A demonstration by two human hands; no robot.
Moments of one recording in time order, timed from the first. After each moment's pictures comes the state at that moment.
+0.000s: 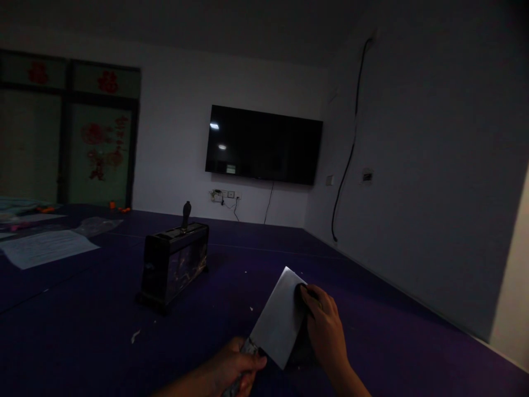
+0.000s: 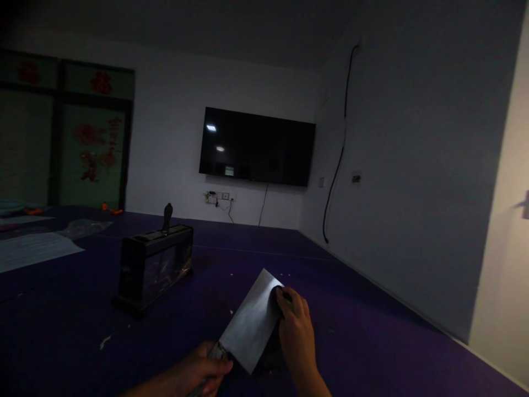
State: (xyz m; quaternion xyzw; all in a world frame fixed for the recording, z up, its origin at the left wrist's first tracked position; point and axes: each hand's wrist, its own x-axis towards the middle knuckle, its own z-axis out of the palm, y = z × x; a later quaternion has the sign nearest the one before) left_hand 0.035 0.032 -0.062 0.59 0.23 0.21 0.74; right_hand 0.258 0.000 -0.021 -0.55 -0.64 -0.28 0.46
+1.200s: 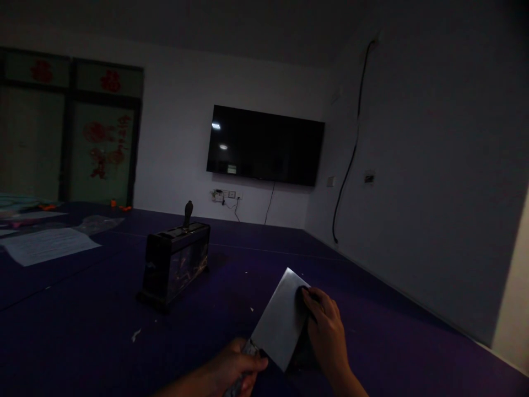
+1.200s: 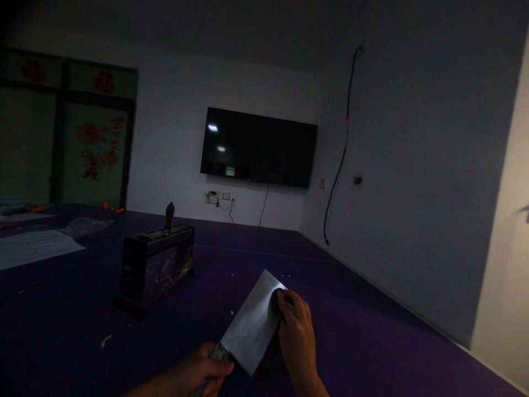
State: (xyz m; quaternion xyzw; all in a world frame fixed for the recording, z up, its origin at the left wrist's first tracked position) left_hand 0.039 0.033 -0.065 0.59 0.24 0.21 0.74; right_hand 0.258 -0.005 -0.022 -0.53 -0.64 -0.27 0.48
